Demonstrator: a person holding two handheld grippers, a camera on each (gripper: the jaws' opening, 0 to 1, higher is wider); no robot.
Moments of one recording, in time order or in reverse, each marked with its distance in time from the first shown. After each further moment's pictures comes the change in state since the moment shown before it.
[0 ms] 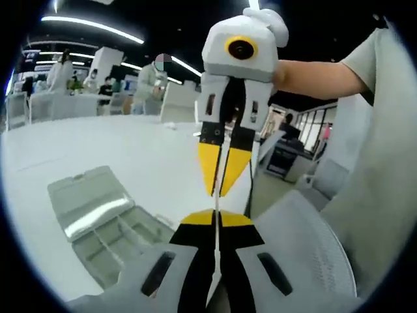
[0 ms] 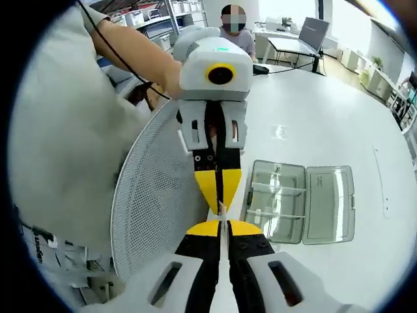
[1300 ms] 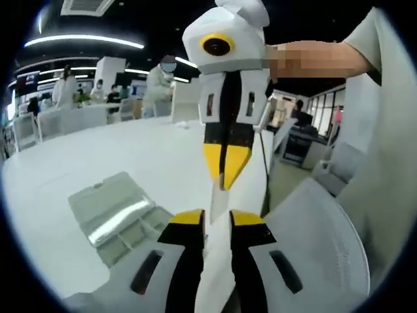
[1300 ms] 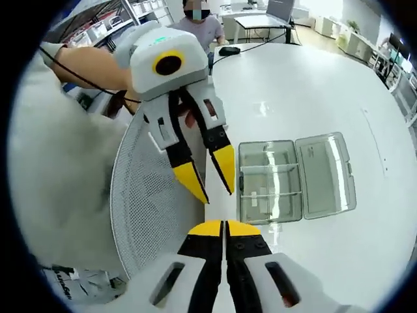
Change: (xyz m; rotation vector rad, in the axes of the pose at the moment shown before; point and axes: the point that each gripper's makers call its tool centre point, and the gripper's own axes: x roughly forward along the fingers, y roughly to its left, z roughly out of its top) left arm -0.010 0.016 0.001 0.114 0.043 0.125; right arm 0.004 -0.017 -0.009 0.218 0.138 -0.060
